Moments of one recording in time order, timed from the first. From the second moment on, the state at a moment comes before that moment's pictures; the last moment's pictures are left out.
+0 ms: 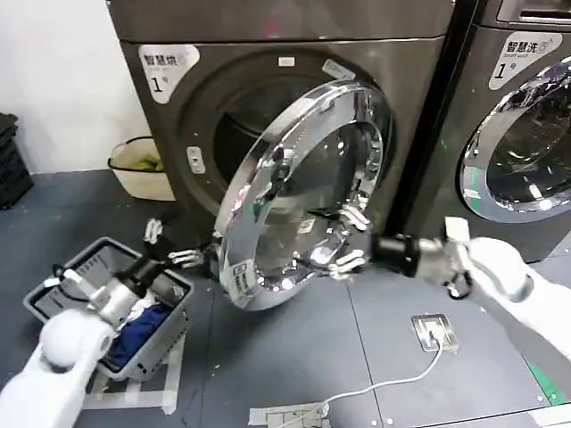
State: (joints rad) left arm 1.09 -0.92 -0.47 -1.86 -0.51 -0.09 0.42; right arm -0.97 0.53 0.36 2.03 0.93 -0.01 -0.61
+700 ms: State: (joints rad) left arm 0.86 -0.96 -0.17 -1.81 -0.53 -0.09 0.45; right arm -1.86 0.96 1.30 2.17 0.73 0.18 -0.50
